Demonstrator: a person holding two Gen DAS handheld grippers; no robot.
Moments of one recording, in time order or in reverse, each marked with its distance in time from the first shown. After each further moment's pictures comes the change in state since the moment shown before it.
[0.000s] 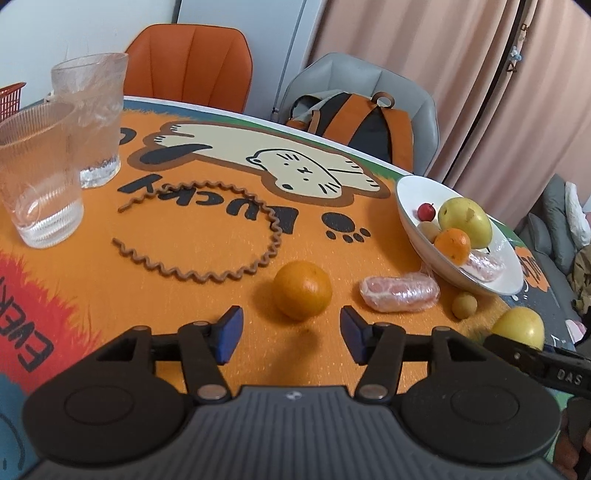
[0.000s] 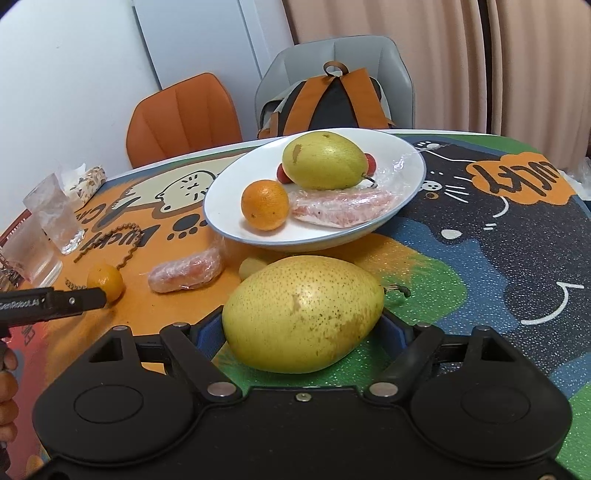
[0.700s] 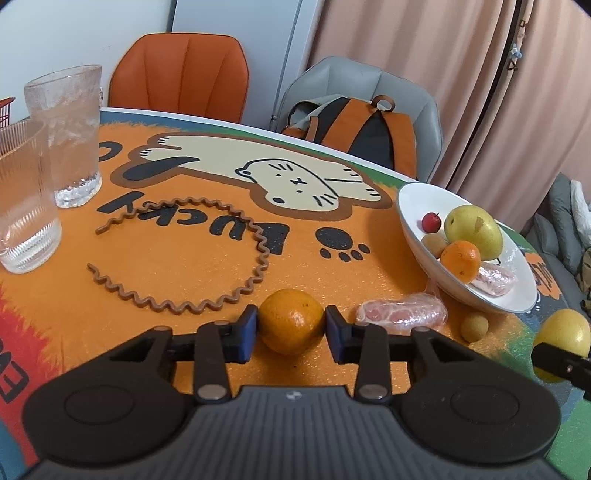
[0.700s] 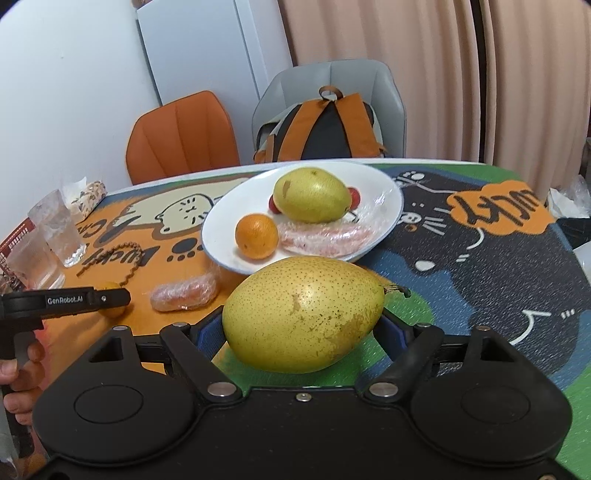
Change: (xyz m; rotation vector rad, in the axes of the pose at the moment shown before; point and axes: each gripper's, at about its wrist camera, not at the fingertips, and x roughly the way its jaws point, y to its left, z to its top) left arm 0.021 -0.011 0.010 0.021 -0.031 0.018; right arm -0.025 -0.007 0.011 -0.022 -0.063 -0.020
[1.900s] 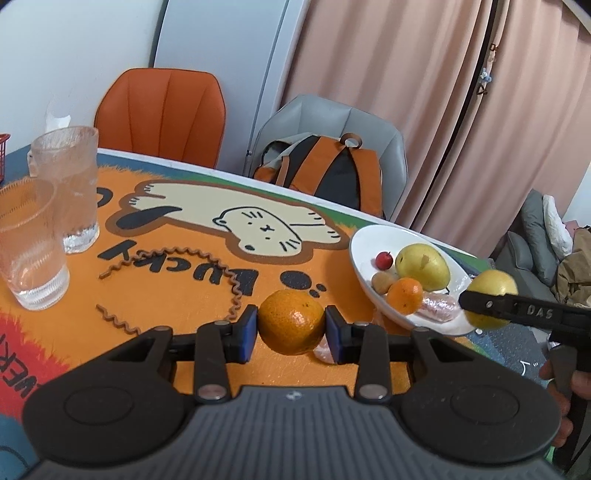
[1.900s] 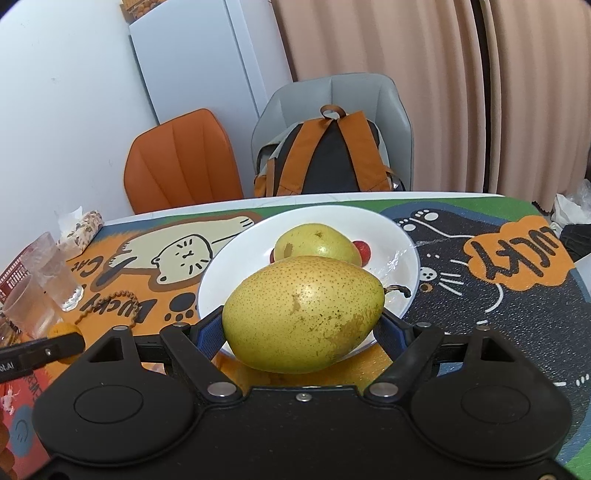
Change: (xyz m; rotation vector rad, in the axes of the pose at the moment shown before) left arm -0.053 -0.011 0.018 0.022 -0.092 -0.079; right arm 0.029 0.002 0.046 0.020 -0.021 0.018
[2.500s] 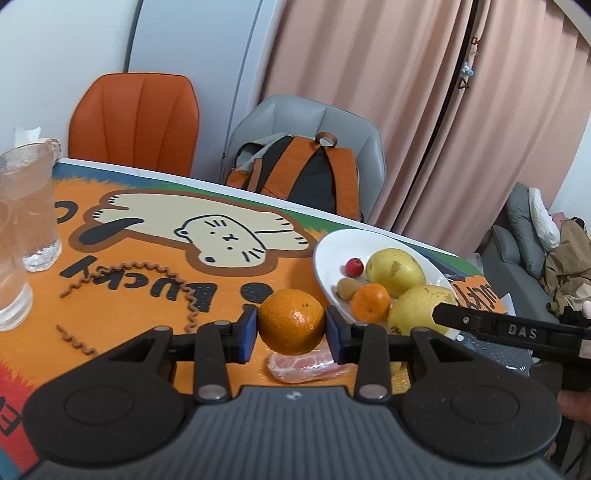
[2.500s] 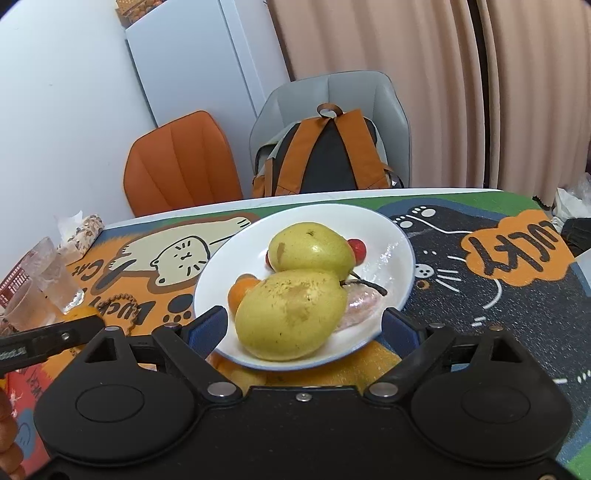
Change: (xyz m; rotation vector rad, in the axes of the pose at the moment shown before) left arm 0.017 -0.030 0.008 0.035 0.005 -0.051; right arm -0.004 -0.010 -0.001 0.019 -0.003 0.010
